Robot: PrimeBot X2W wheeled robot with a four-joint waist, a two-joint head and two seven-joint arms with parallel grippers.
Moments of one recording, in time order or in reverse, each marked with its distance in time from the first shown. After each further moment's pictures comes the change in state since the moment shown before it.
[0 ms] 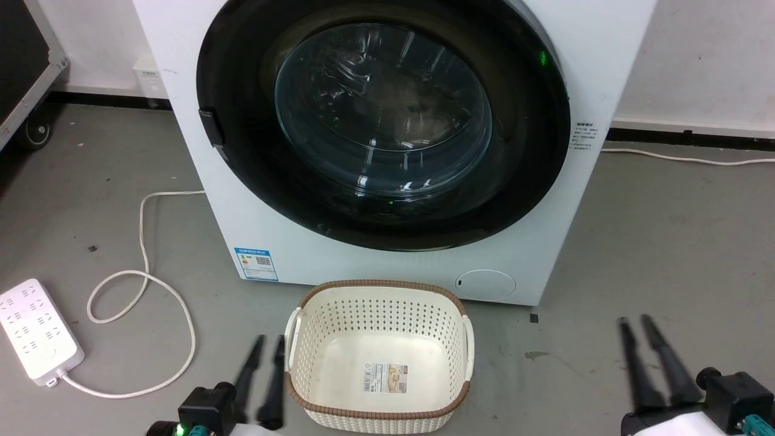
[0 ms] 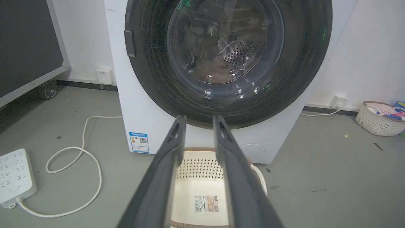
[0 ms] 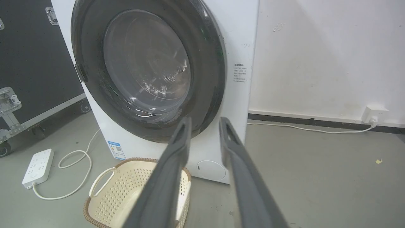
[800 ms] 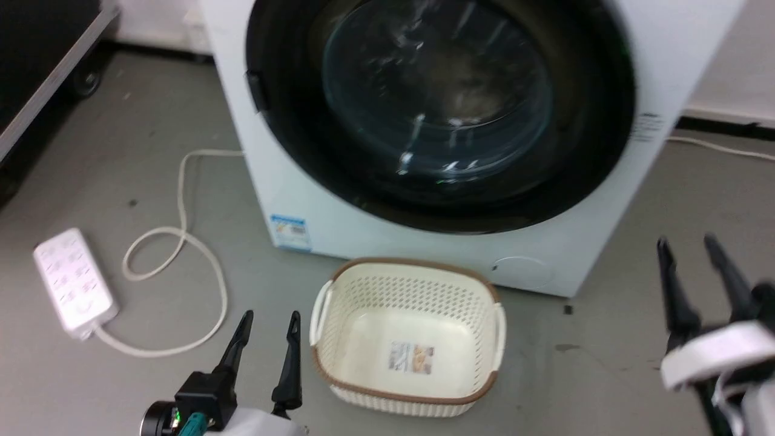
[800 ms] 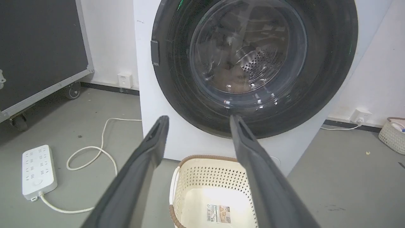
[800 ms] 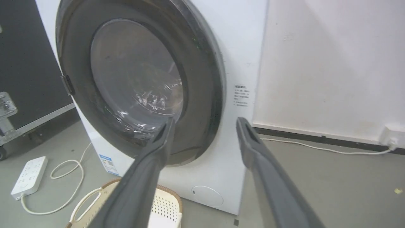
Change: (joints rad) left arm -0.034 0.001 -0.026 -0.067 -0.010 0.033 -0.001; right arm -0.333 -0.250 0.091 0.270 0.225 0.000 -0.014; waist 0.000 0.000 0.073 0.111
